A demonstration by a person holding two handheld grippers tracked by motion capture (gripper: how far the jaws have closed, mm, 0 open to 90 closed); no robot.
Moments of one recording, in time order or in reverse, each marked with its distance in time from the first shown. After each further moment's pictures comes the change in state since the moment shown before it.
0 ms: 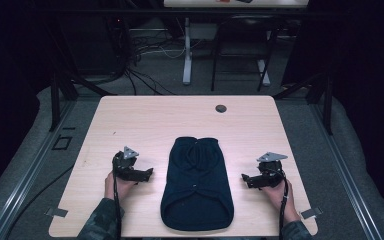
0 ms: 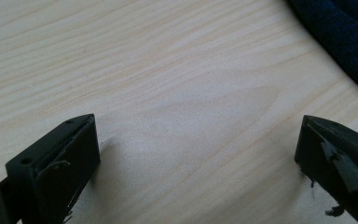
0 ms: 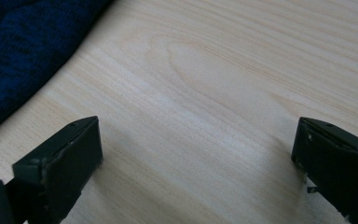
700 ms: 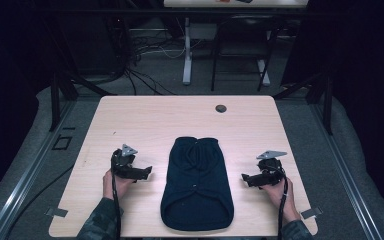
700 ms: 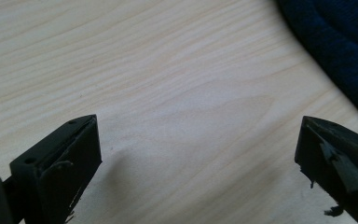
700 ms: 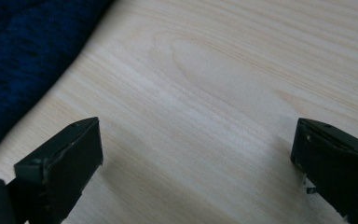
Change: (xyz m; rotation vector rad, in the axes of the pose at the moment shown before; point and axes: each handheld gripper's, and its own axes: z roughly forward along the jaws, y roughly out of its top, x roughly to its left) left arm 0.002 0.011 -0.010 0.008 -0.018 -0.008; right arm -0.002 0.009 -0.003 0.053 0.032 0.029
